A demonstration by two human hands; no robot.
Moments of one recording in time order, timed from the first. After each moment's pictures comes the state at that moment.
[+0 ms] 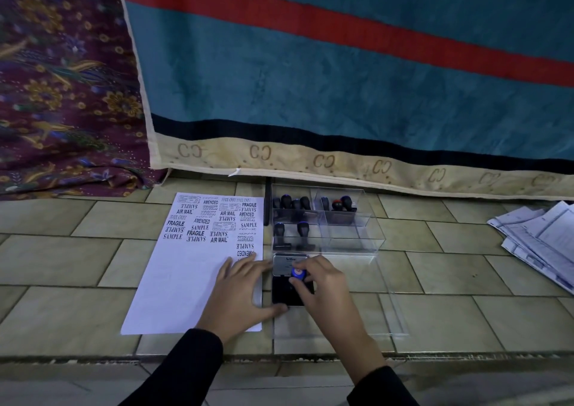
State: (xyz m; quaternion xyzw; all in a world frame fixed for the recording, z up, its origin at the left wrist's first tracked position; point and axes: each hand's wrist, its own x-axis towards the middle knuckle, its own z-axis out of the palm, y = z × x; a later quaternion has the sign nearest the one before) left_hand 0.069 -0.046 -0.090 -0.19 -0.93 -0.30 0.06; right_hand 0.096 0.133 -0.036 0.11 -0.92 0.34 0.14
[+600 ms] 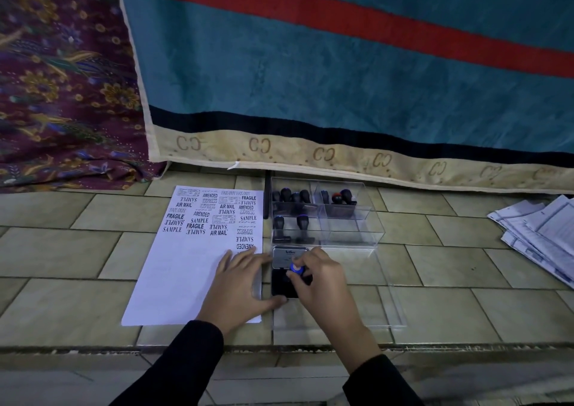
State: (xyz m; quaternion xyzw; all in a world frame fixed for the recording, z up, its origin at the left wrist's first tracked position) left_hand 0.069 -0.045 -0.091 -0.19 -0.94 -0.28 0.05; right_hand 0.094 0.131 -0.041 0.11 -0.92 0.33 0.16
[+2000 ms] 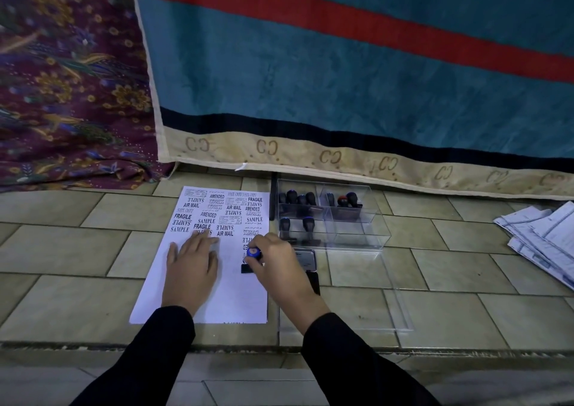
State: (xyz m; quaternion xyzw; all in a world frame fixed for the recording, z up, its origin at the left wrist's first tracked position) left_hand 0.038 -0.117 -0.108 0.00 -0.97 -0.23 0.12; right_hand 0.055 0.058 -0.036 0.16 -0.93 0.31 0.08
